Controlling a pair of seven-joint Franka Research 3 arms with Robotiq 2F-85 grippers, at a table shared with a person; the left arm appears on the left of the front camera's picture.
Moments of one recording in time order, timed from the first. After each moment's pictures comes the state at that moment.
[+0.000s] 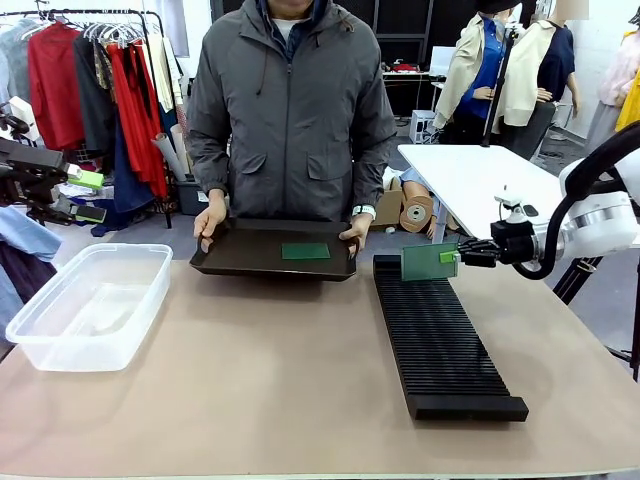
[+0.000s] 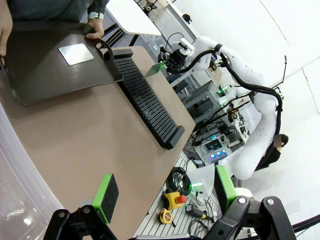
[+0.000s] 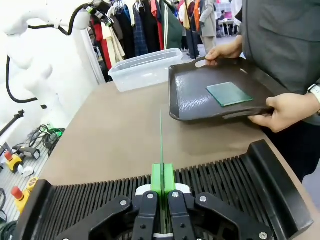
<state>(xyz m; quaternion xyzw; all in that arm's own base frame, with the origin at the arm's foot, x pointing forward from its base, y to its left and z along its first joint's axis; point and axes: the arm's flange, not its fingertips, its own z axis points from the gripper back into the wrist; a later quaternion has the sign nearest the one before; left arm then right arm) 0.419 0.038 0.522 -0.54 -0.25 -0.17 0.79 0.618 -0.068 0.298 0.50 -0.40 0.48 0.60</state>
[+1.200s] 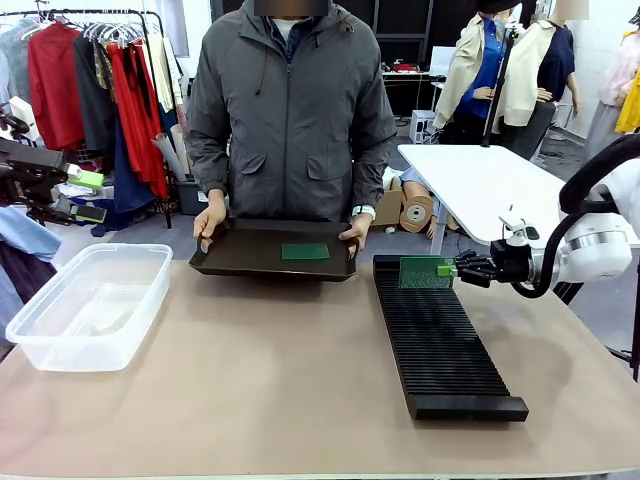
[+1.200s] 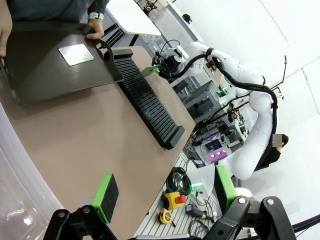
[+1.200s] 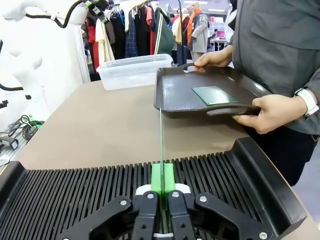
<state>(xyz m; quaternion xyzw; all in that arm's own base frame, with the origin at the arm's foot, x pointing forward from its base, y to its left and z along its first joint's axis) 0.419 0.038 0.522 -0.54 -0.25 -0.17 0.79 0.617 -0.073 0.254 0.47 -0.47 0.49 0.57</state>
